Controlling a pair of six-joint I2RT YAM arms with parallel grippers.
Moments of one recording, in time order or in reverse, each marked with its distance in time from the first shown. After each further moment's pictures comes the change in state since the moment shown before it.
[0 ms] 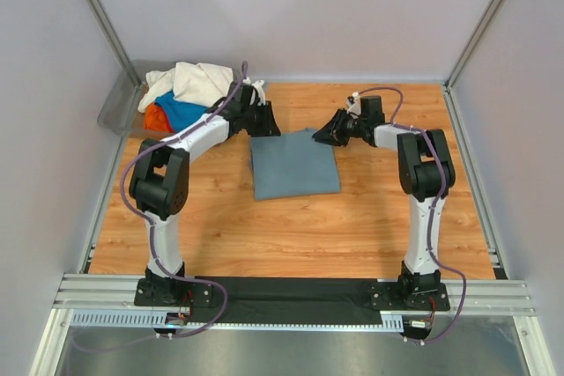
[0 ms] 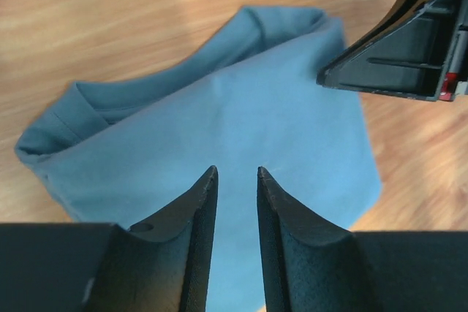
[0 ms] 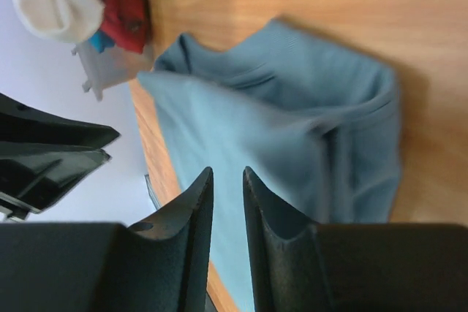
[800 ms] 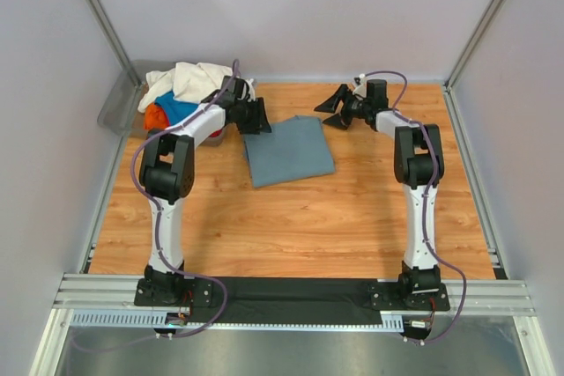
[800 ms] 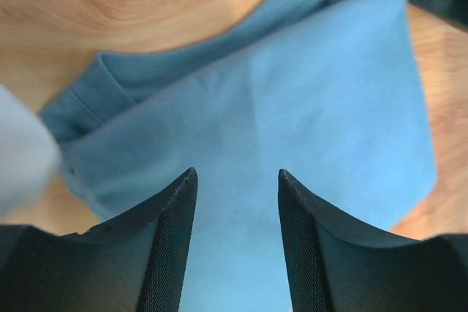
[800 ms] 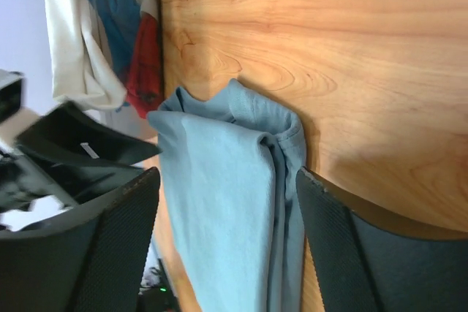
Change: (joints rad) left arm 0.099 0.238 0.187 -0.111 0.007 0.024; right arm -0.065 0.302 0.381 0.061 -0.037 0.086
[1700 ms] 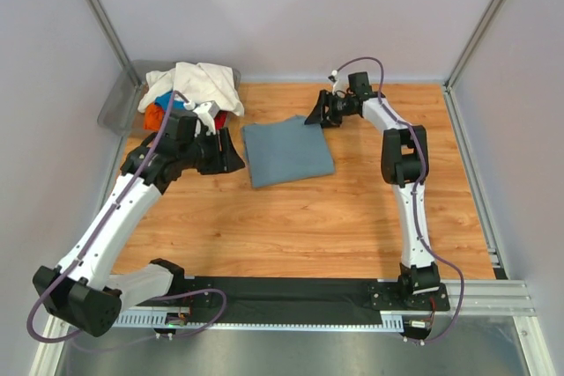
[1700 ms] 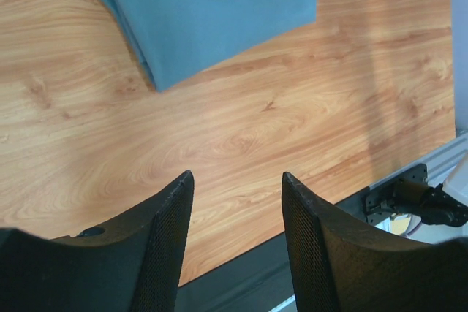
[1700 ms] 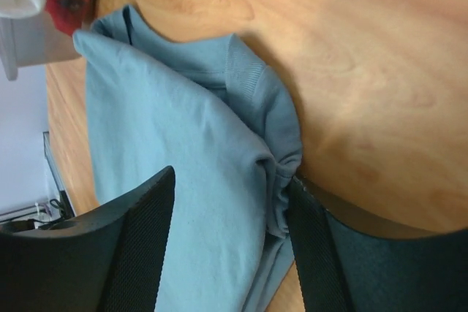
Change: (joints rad) left arm -0.084 -1.057 -0.530 -0.379 -0.079 -0.076; right arm 0.072 0.142 0.415 -0.615 -0.013 -0.600
